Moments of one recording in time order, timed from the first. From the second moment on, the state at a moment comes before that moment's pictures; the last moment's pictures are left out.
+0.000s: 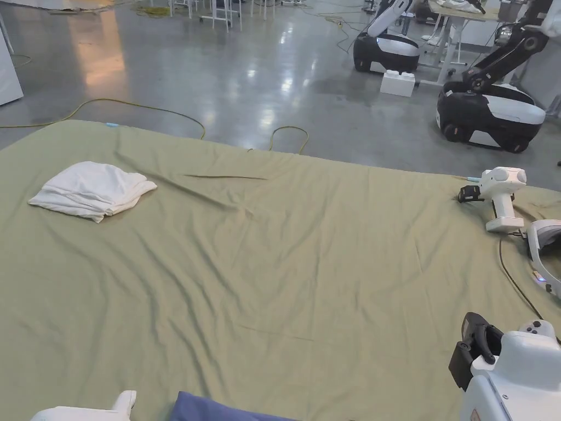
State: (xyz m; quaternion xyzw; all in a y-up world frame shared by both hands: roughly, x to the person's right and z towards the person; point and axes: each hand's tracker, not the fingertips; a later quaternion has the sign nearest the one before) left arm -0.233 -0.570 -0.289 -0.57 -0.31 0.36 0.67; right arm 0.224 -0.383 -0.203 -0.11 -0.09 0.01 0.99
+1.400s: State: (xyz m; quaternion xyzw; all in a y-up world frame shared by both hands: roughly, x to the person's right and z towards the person) left arm -0.168 -0.381 -0.272 -0.49 -0.25 0.10 0.83; right arm 0.227 -0.397 -0.210 -0.14 -0.08 0.00 0.99
